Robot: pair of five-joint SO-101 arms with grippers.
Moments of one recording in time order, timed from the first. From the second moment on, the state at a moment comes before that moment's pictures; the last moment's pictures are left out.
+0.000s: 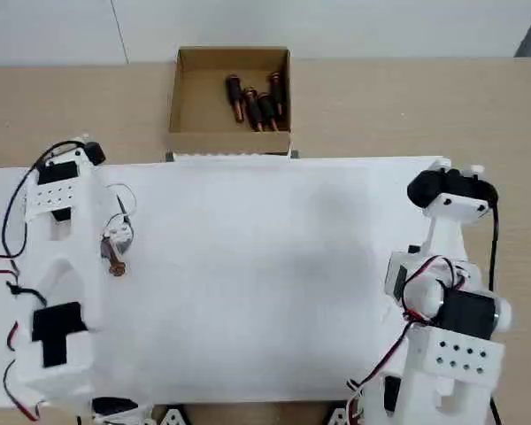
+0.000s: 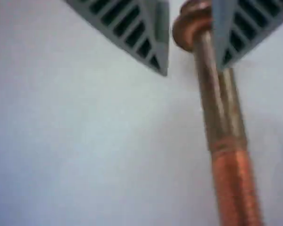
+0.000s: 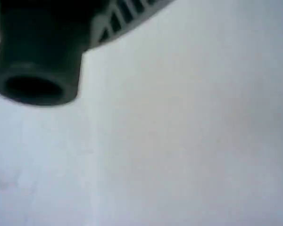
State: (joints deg) left arm -17.6 8.7 14.4 82.2 16.2; right arm 11.1 -57.7 46.5 79.3 1.5
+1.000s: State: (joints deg) left arm -12.0 17.8 5.3 88.4 24.7; right arm 7.1 -57.7 48.0 75.8 1.5
